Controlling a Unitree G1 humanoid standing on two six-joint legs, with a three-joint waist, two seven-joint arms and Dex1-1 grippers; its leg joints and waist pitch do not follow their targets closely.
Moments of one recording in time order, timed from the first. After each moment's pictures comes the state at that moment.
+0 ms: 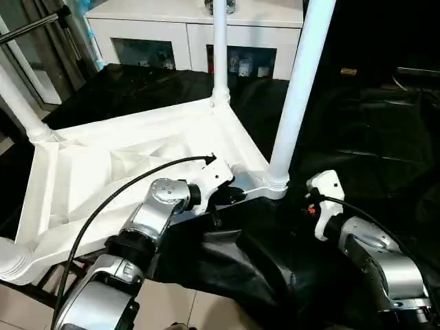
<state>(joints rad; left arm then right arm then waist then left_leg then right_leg) -0.63 0.15 -0.25 0.68 0.08 0.06 -0.93 -0.15 -0.29 0.02 0.01 0.19 0.40 0.66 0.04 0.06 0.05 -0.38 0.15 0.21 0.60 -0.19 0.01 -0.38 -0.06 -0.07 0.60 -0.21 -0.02</state>
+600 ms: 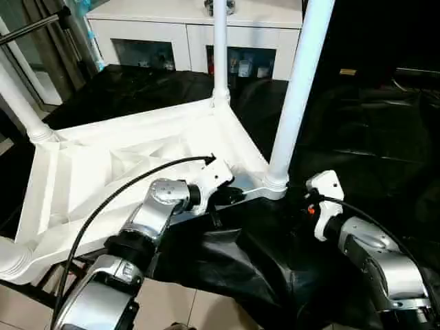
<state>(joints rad) -0.63 0.15 -0.25 0.68 0.08 0.06 -0.93 -0.15 -0.29 0.02 0.01 0.19 0.40 0.66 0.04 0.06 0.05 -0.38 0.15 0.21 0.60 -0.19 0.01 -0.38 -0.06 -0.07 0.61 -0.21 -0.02</state>
